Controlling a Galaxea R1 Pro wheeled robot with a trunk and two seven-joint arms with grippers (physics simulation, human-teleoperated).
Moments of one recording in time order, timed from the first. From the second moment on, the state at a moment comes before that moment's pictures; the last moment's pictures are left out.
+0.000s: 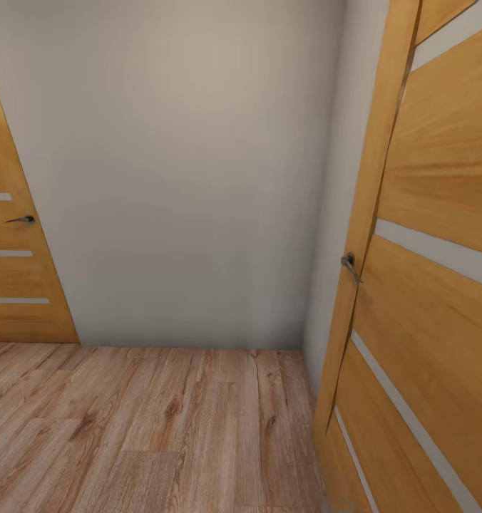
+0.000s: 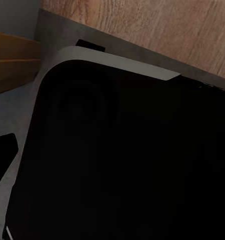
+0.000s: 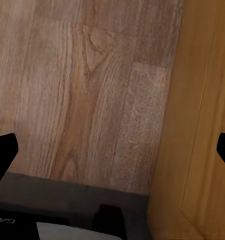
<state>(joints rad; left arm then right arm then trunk) 0.00 -0.03 0.06 -0.05 0.25 -0.10 -0.01 -0.45 0.03 0.26 0.03 -0.09 -0.01 0.01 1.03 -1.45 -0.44</state>
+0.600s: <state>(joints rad) 0.00 -0.03 0.06 -0.05 0.25 -0.10 -0.01 -0.17 -0.05 0.26 0.03 -0.10 -0.10 0.01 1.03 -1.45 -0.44</state>
